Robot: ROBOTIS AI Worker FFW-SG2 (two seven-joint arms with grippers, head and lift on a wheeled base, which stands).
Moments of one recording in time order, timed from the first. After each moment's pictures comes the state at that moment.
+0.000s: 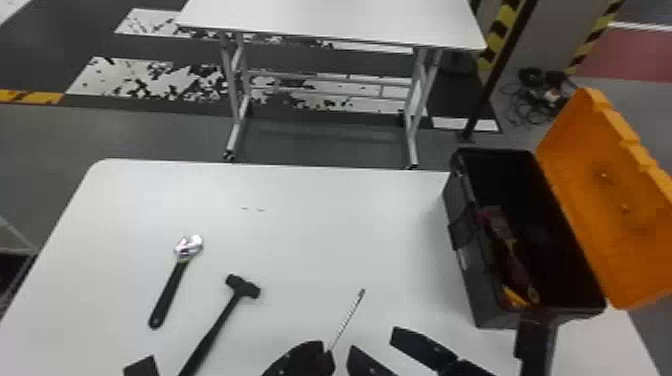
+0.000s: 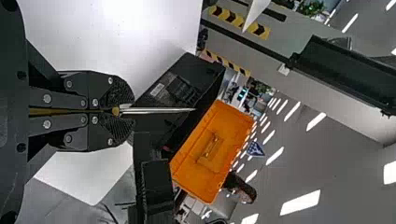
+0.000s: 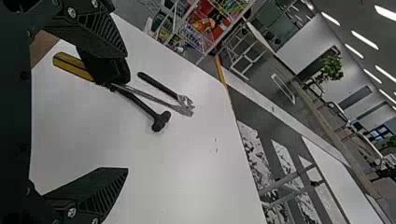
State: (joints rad) left arm 0.77 0.13 -0.11 -1.96 0.27 0.08 -0.84; right arm 0.83 -0.02 -0.06 -2.41 -0.31 0.81 0.63
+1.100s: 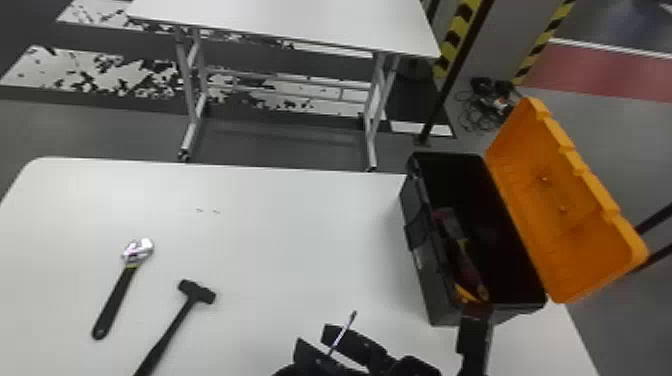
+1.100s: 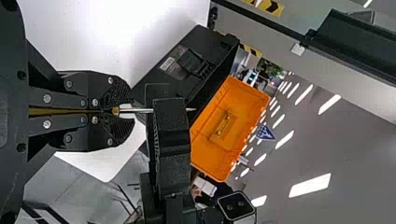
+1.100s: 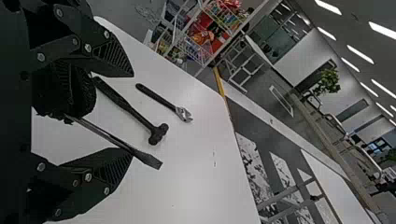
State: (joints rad) left arm 0.77 0.15 -0.20 -1.96 0.23 0.08 -0.83; right arm 0.82 -0.02 -0.04 -2.39 -0.30 0.77 0.67
